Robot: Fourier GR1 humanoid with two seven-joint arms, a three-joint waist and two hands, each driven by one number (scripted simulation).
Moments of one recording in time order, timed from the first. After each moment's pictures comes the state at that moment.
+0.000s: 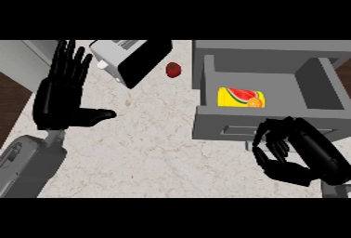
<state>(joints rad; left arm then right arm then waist) -0.40 0.51 -0.31 -1.45 0.83 0.29 -0.32 -0.07 -0.35 0.12 -1.87 0.42 0.33 -0.07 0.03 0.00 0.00</state>
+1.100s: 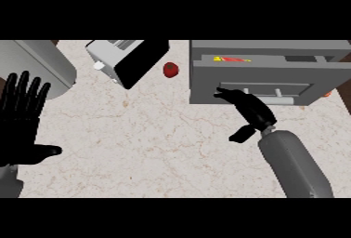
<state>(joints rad) -0.09 0.55 -0.07 -1.48 0.82 -0.04 -0.36 -0.50 -0.20 0.16 -0.93 0.82 0.04 -0.32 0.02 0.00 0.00</state>
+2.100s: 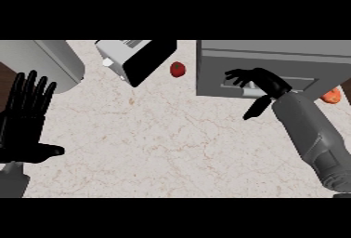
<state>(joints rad) -0.12 0.51 -0.04 -1.42 0.78 -0.14 -0.36 -0.92 -0.30 -0.03 -0.29 0.78 0.10 -0.65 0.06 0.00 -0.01</state>
